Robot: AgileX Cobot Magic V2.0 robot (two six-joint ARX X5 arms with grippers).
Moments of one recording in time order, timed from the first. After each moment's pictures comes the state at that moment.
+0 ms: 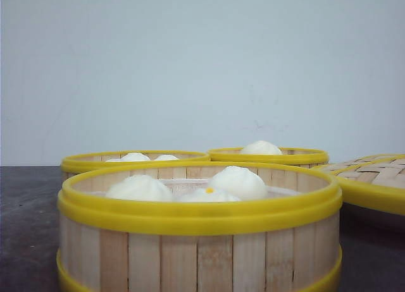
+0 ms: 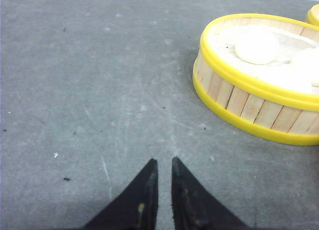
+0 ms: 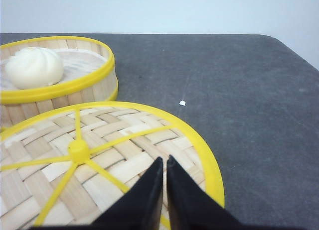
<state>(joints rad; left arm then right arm) -0.10 0.00 0.10 -0.42 0.00 -0.07 0.03 0.02 0.02 -0.17 0.03 0.06</state>
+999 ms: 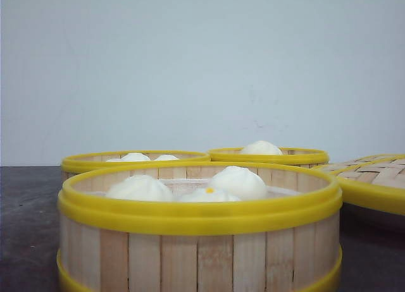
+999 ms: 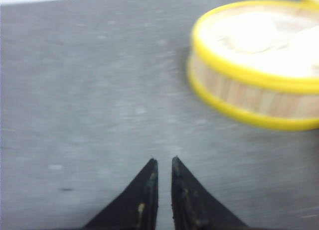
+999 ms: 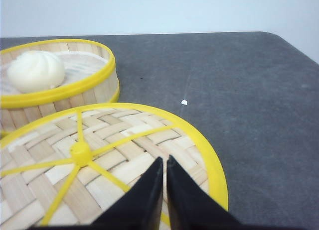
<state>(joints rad) -0.10 0.00 0.10 -0.41 0.09 -0.08 0.03 0.02 0.02 -0.17 0.03 0.11</state>
